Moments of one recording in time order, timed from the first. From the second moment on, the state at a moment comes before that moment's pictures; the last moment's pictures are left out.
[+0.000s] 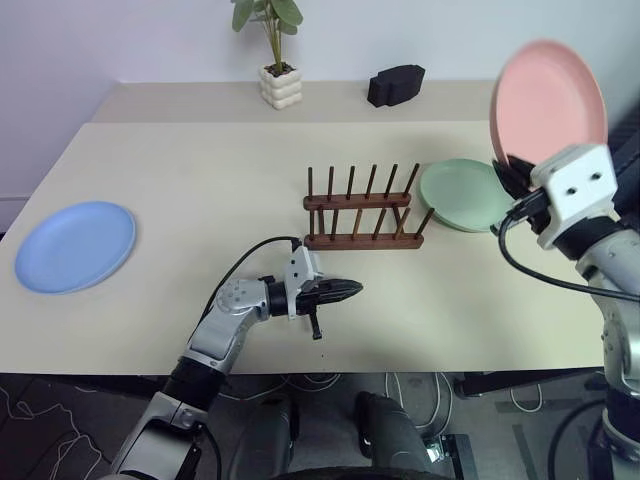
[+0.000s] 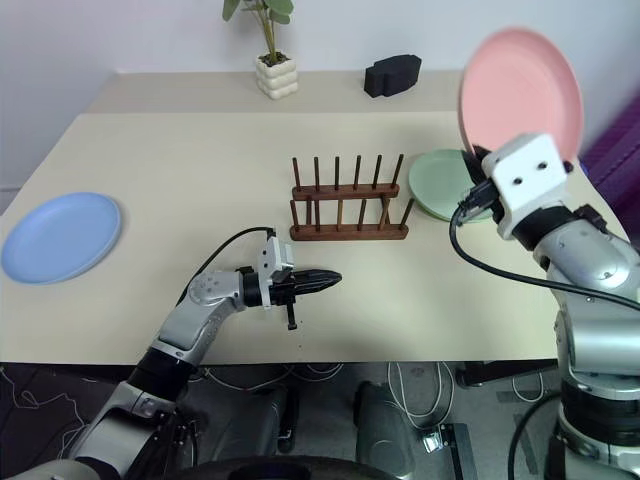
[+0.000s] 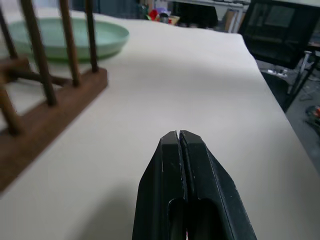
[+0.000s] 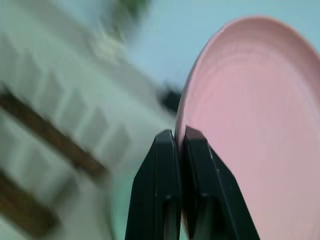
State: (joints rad) left arm -0.36 0.27 -0.25 0.11 -0.27 0.10 -0.99; right arm -0.30 -0.65 -0.33 -0.61 0.34 0.59 0.56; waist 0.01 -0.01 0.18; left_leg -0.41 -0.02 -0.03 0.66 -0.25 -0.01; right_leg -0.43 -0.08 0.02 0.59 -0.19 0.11
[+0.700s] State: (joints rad) left arm -0.28 0.34 -0.17 -0.06 -0.29 0.19 -0.88; right arm -0.55 -0.55 -0.39 -0.15 1.04 0.84 0.61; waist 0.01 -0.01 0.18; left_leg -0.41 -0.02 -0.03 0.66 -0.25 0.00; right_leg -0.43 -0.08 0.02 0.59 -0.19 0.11
